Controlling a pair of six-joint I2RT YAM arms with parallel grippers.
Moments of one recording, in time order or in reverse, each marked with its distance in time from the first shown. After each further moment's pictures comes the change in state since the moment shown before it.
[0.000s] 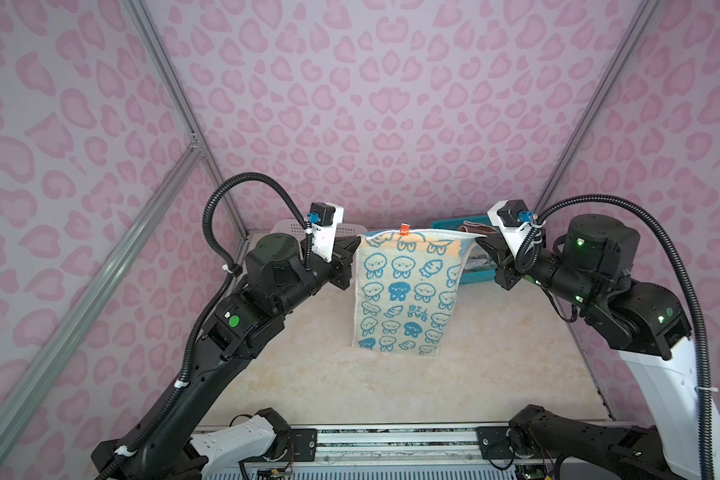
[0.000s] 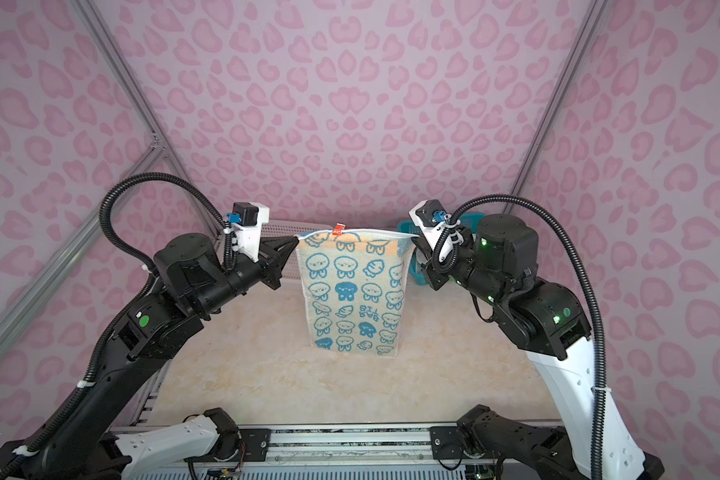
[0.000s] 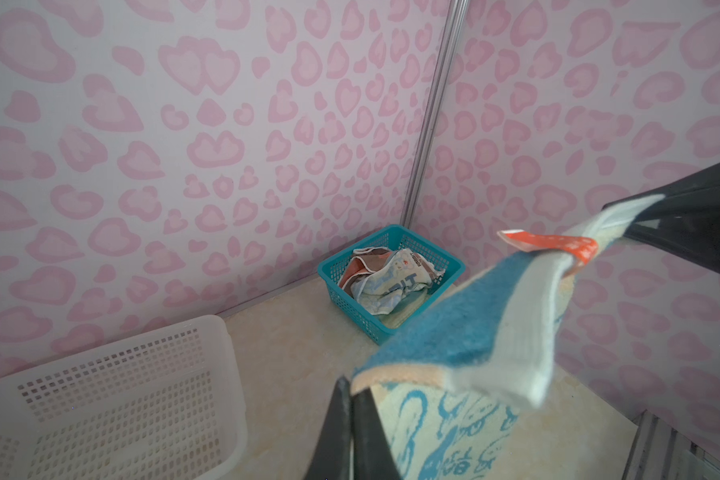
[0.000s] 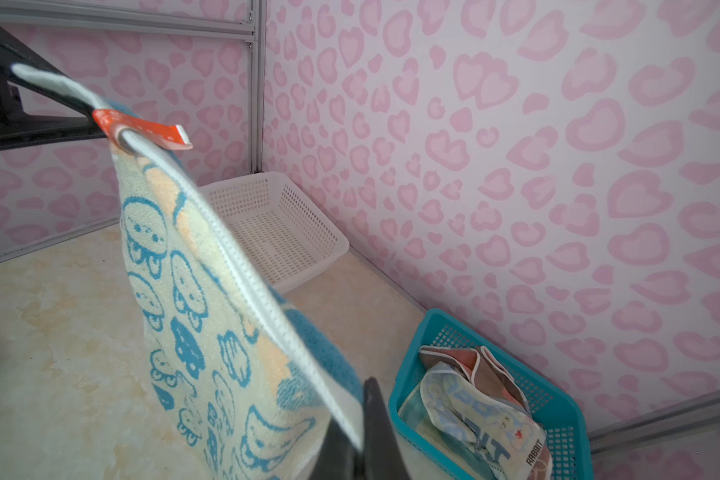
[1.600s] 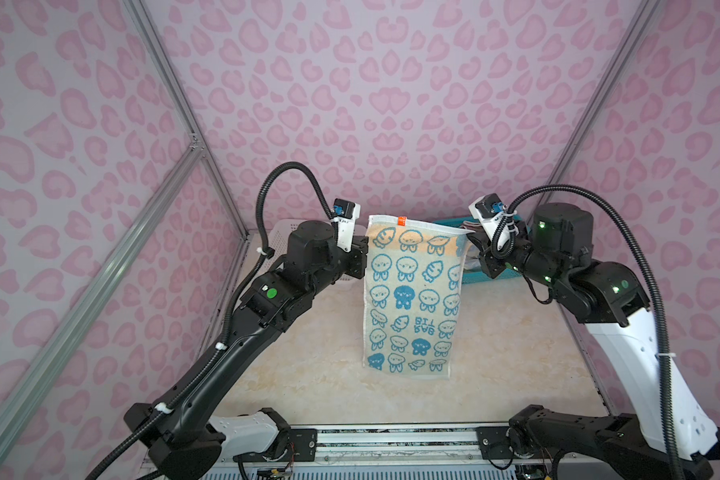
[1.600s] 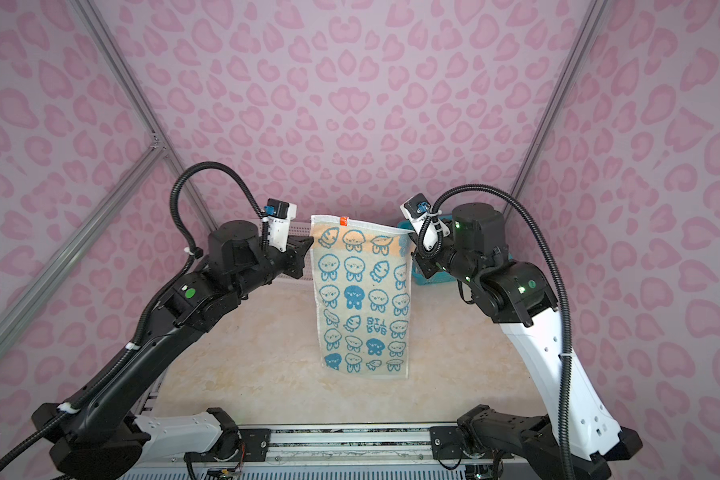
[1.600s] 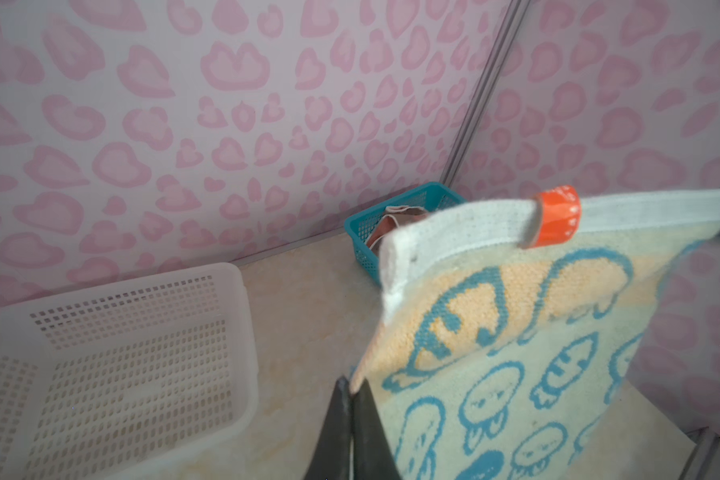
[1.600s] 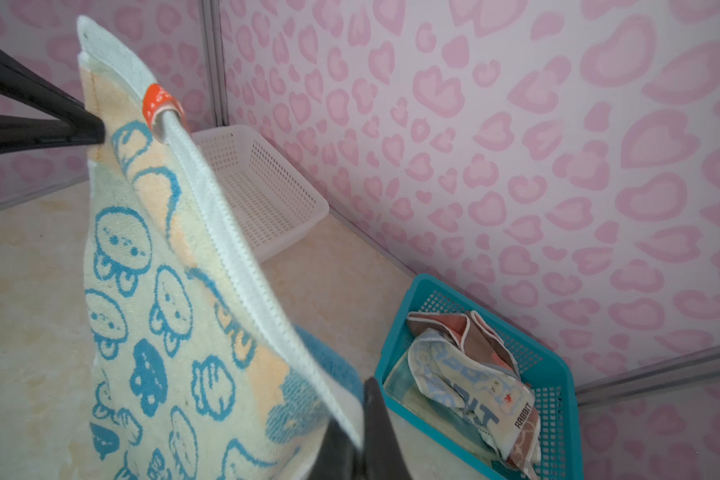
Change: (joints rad) left arm 0.017 0.203 0.033 -0.037 -0.091 -0.045; right arm -0.088 0.117 -0.048 0.008 0.006 -0.002
